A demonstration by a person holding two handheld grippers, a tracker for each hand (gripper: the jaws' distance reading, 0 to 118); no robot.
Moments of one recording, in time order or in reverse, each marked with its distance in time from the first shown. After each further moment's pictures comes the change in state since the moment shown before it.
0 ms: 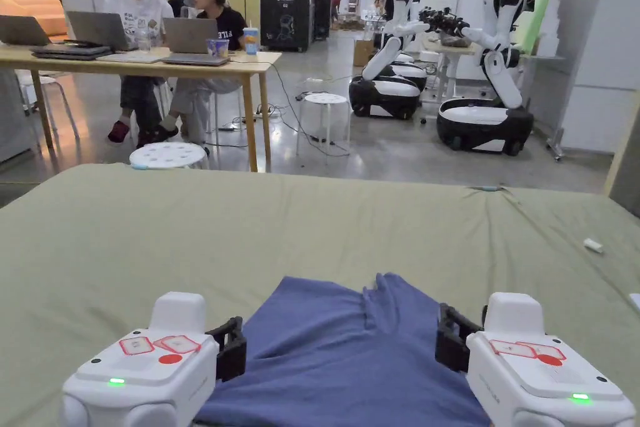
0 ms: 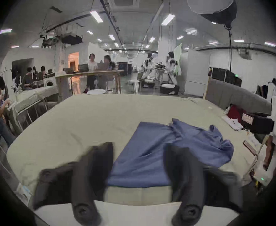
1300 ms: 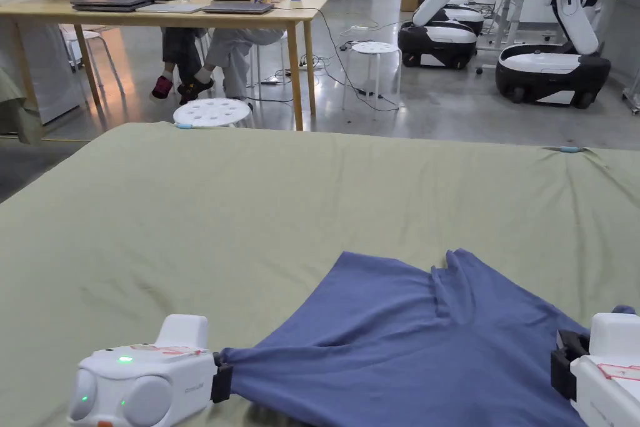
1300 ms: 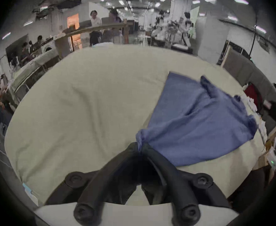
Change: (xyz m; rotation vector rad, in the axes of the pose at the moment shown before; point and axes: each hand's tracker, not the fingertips) left arm -0.105 -0.033 -0.092 -0.393 0.012 0.056; right arm 0.023 -0.020 -0.085 -0.204 -0.054 0.085
